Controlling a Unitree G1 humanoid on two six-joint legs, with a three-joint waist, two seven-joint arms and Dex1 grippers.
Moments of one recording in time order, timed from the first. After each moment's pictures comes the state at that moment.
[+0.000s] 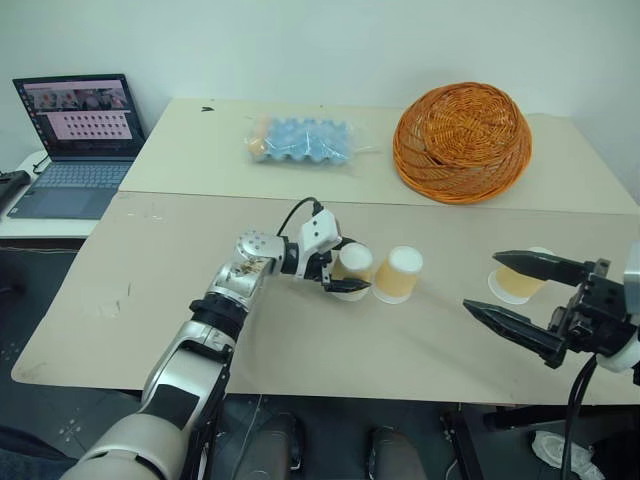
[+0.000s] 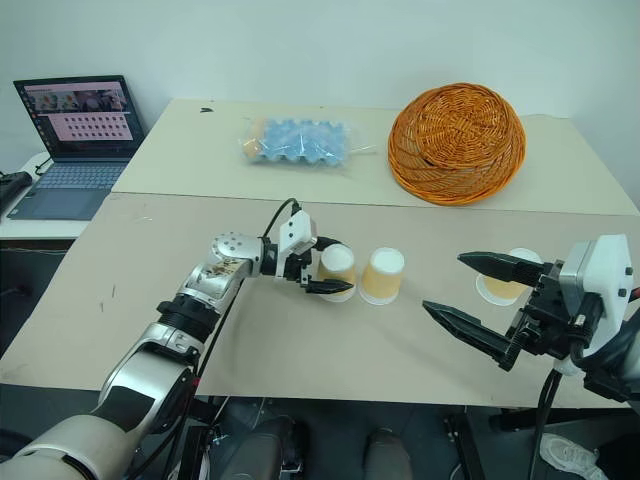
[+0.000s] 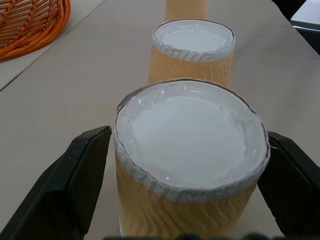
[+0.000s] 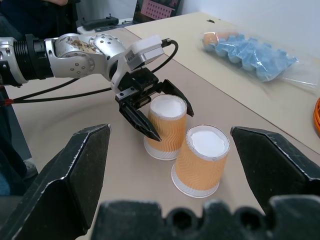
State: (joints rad) left arm -0.85 0.24 -0.25 0.61 -0.12 0.07 -1.17; right arm 0.22 -0.88 -0.73 -0.74 0.99 0.64 0.82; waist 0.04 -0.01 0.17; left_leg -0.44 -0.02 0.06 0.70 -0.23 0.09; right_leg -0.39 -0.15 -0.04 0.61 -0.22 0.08
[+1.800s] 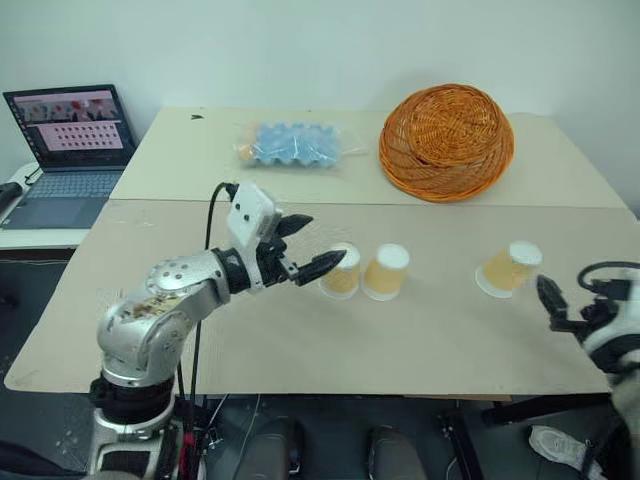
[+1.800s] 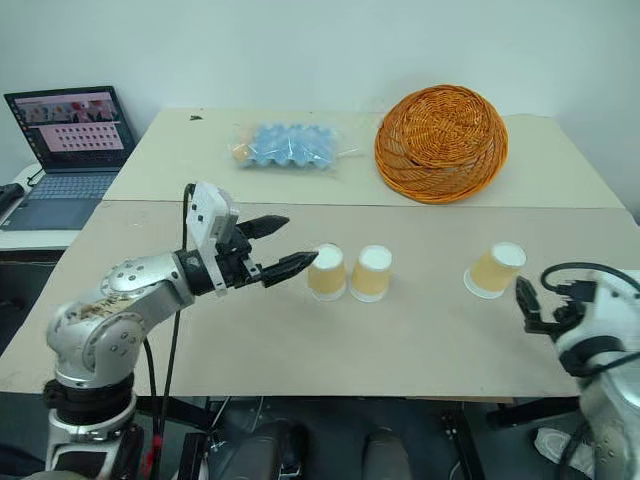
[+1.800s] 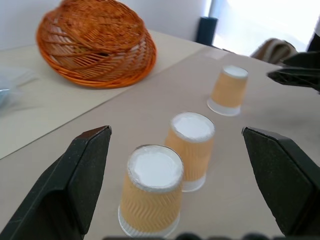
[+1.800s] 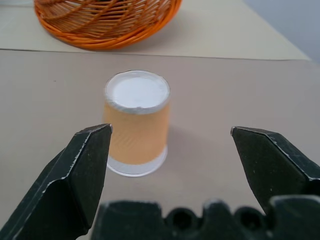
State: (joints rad) left arm -0.51 0.52 0.04 -0.54 -0.57 0.94 -0.72; right arm 0.09 -0.47 -0.52 -0.50 0.46 0.68 0.17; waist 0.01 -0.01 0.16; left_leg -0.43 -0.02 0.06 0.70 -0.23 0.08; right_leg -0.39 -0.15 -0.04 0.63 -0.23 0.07
